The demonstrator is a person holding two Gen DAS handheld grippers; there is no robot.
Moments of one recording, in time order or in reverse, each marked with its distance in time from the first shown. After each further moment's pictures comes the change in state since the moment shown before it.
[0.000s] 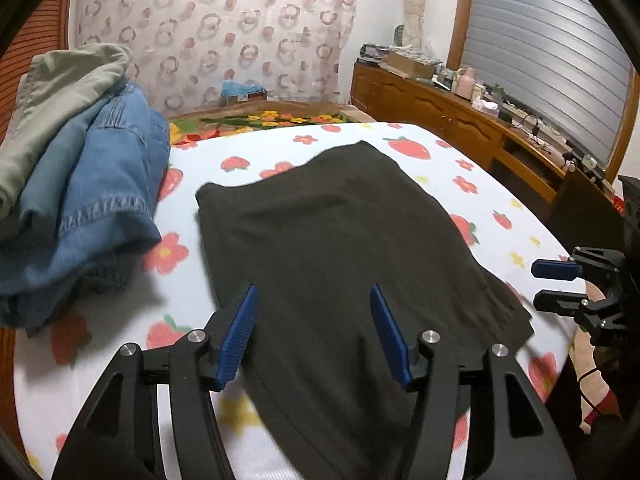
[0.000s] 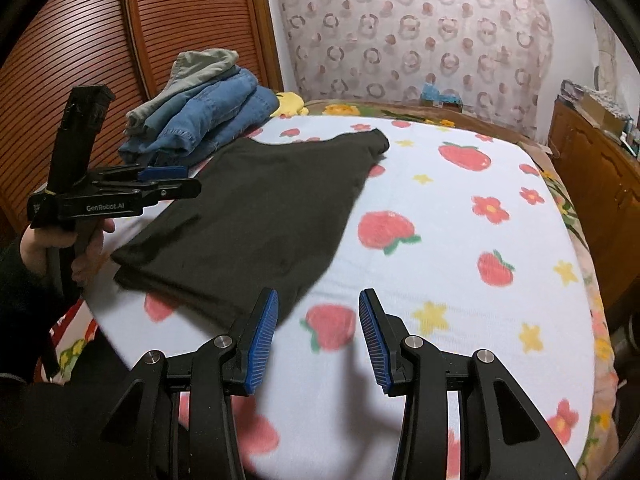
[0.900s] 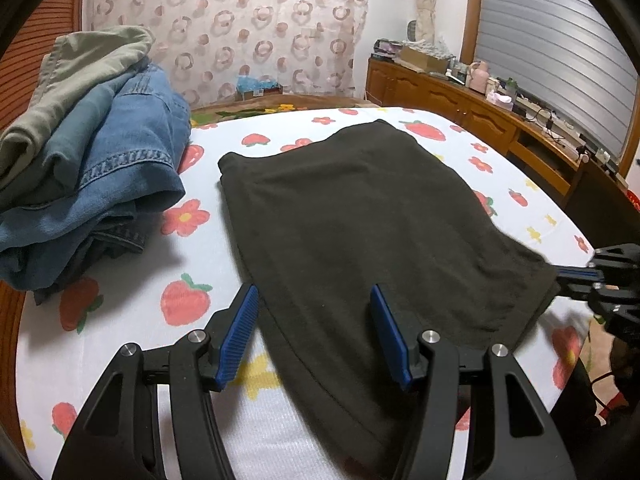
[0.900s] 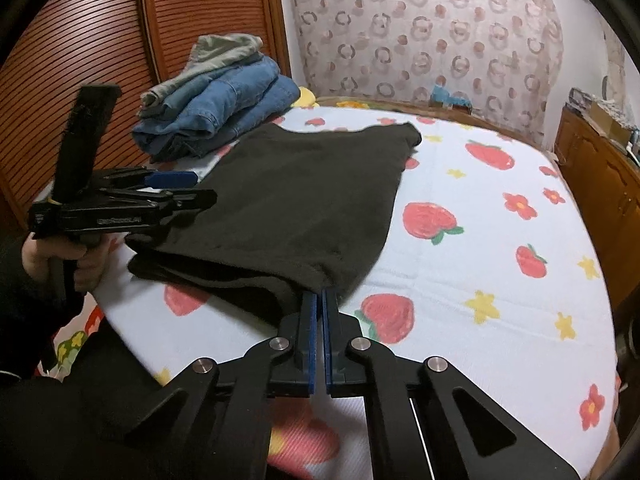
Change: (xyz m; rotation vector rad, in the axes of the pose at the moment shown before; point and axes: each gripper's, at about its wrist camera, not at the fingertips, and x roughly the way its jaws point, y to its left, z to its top) left arm 0.001 0.005 -0.026 -0.003 0.010 0.074; right arm 0.007 0.027 -0.003 -0.031 -0.017 0.007
